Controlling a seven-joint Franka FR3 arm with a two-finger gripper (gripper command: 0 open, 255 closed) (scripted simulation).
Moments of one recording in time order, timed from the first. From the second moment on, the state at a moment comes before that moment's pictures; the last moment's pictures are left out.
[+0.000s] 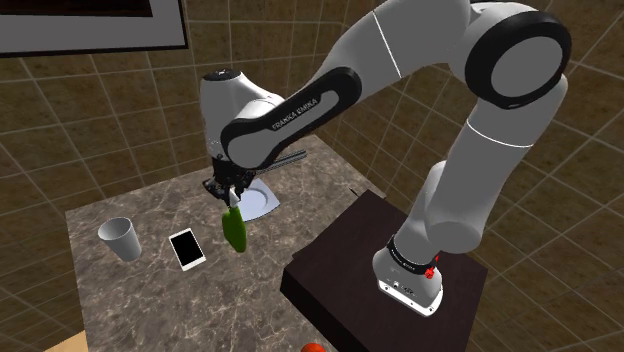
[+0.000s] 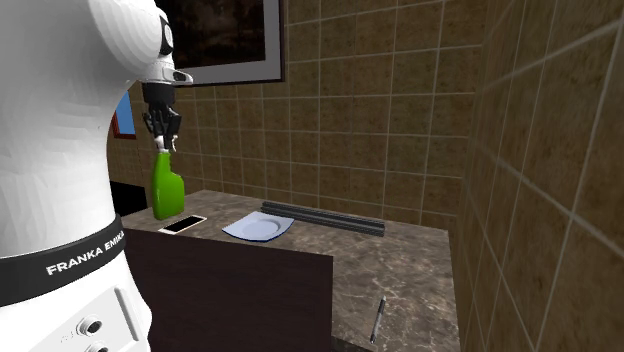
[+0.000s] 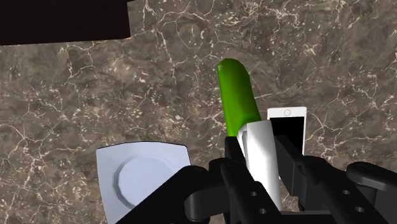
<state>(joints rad) 0.34 0.09 0.21 -2.25 0.01 2.32 0.74</state>
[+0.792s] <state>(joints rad) 0.34 0.21 0.20 -2.29 -0.03 2.48 0.77</state>
